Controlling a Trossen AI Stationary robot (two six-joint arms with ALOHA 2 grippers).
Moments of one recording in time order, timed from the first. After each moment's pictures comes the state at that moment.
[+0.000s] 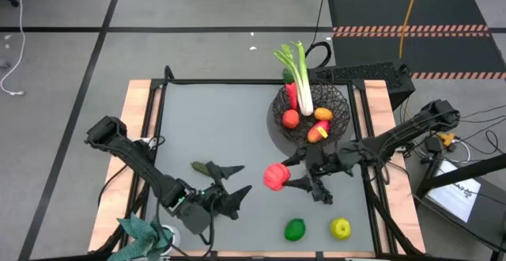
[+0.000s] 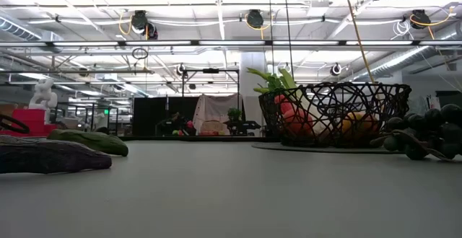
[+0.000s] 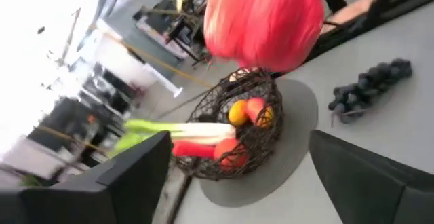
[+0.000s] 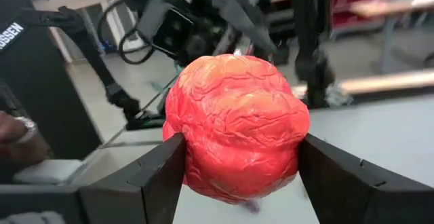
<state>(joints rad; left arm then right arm) -0.68 1.67 1.24 0.03 -1.19 0.35 0.40 1.16 0.70 0.40 0.18 0.25</state>
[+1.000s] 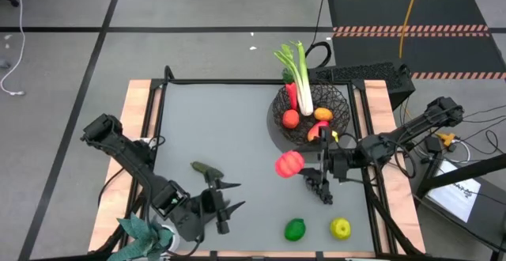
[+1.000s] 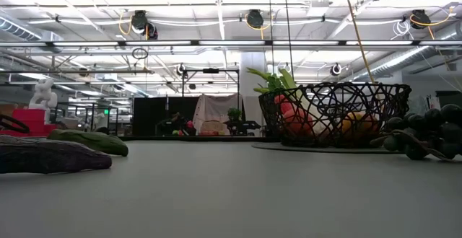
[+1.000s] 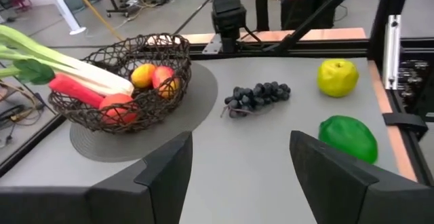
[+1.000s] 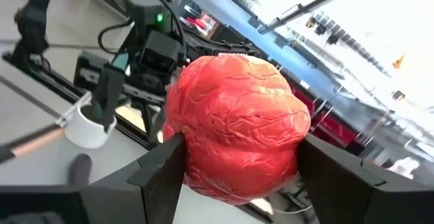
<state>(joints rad) -0.73 1.63 1.24 -0.22 -0.96 -0.38 0.47 1.01 0.70 0.45 0.37 -0.66</state>
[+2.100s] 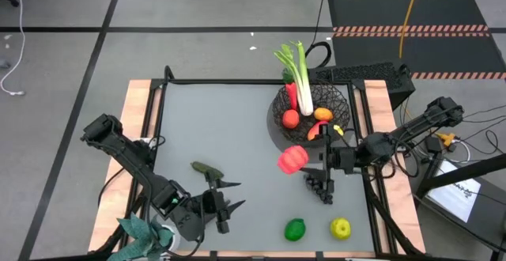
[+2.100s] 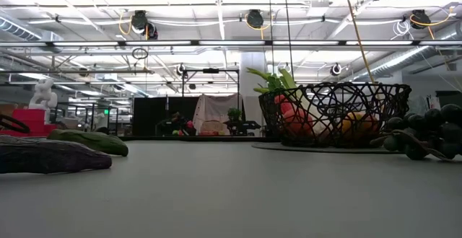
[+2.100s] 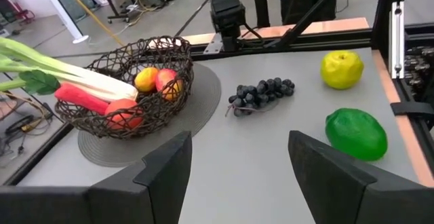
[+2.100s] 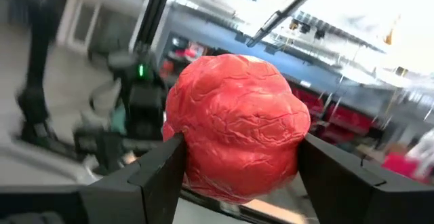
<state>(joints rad) -0.73 1.63 1.24 -0.22 -0.96 -0.32 0.47 1.01 0.70 0.56 0.36 -0.43</state>
